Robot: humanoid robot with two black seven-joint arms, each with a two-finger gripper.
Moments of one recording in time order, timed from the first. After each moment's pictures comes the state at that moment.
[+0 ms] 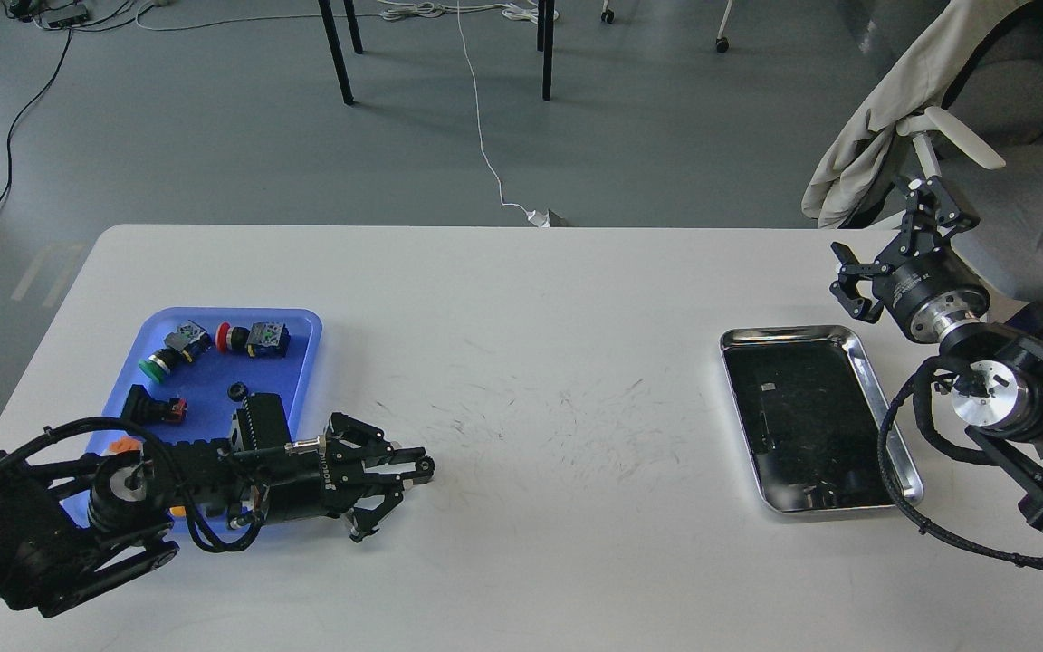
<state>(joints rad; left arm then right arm) -0.65 0.55 -0.08 -1.02 2.17 0.35 -0.49 0.59 -0.54 0.66 0.96 0.03 0.03 0.30</state>
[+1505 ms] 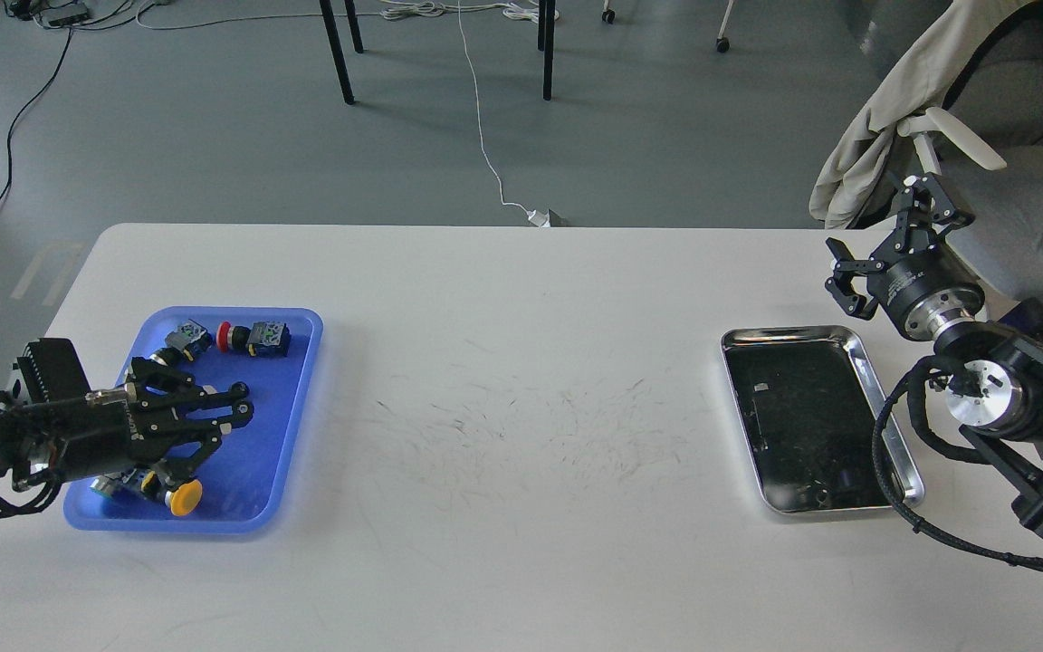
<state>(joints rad) -0.70 0.96 -0.10 -1.14 2.16 0.35 -0.49 0.59 -0.52 0.70 0.97 -0.01 0.03 0.30</state>
